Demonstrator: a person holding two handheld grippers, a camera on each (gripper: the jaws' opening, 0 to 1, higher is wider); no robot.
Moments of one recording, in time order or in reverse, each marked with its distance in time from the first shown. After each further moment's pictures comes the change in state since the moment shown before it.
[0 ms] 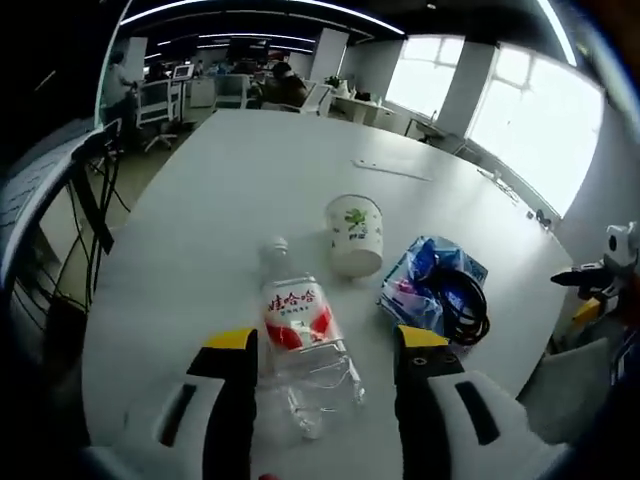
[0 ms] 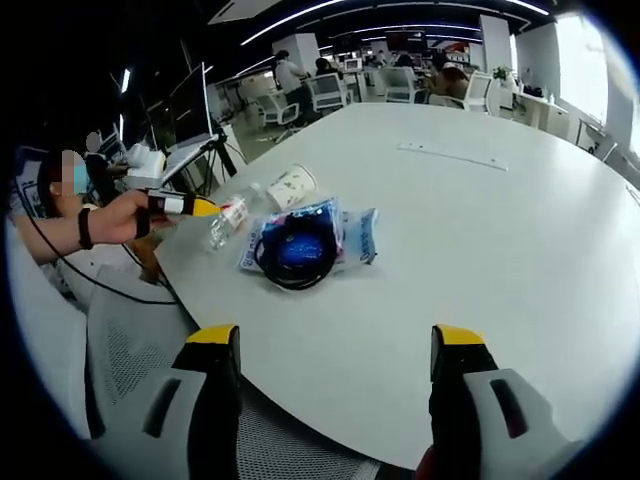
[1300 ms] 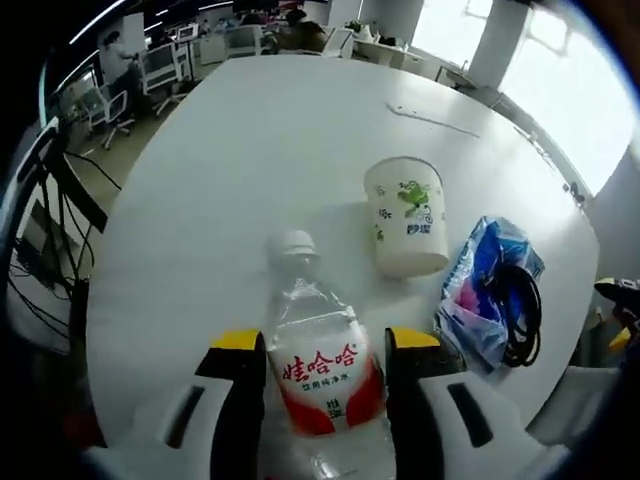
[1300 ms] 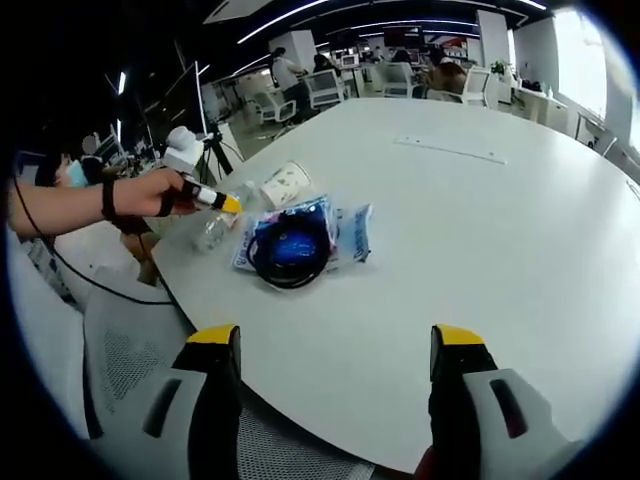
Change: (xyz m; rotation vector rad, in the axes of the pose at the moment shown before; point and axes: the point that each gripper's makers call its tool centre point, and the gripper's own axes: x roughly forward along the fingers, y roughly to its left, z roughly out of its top) left arm 0.059 0.019 0.011 -0.014 0.264 0.125; right arm 0.005 -0.014 0.006 0.014 0.017 -0.001
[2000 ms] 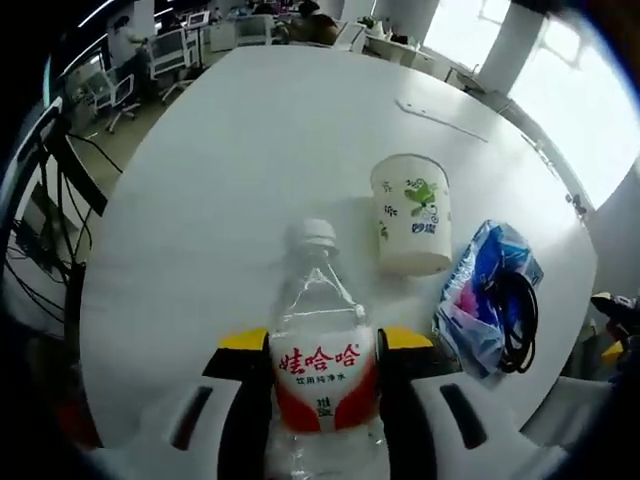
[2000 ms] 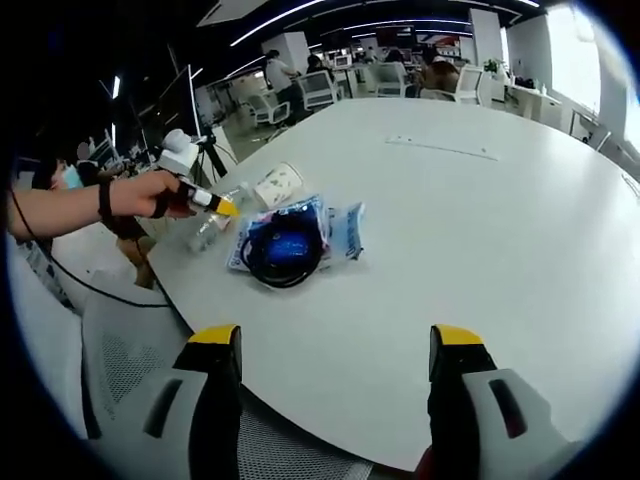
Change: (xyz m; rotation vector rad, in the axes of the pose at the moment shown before) left arm -0.003 0.003 -0.002 -0.050 0.010 -0.007; right arm 0.002 -0.004 0.003 0.023 -0.011 -0.020
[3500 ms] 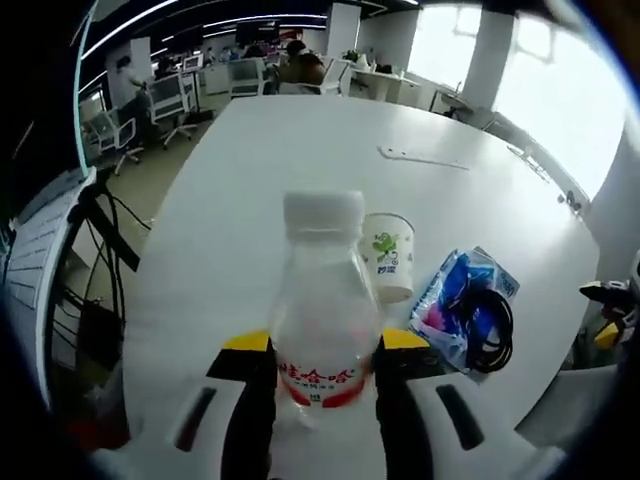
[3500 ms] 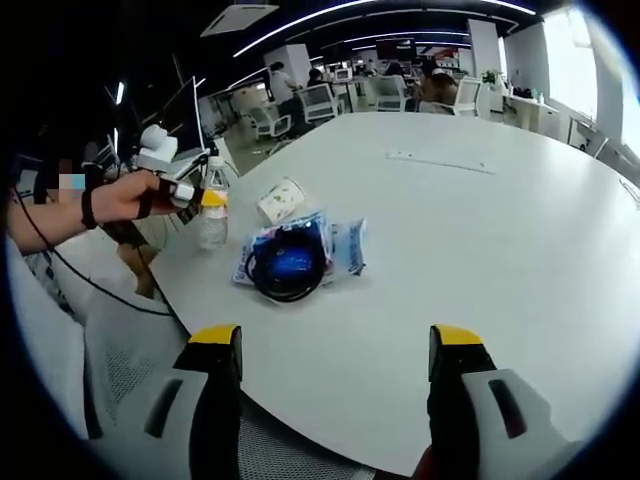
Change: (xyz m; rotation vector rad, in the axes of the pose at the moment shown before) left arm -0.057 -0.006 0.031 0.093 -0.170 0.028; right arm -0.006 0.006 0.011 -0.007 -0.060 -0.001
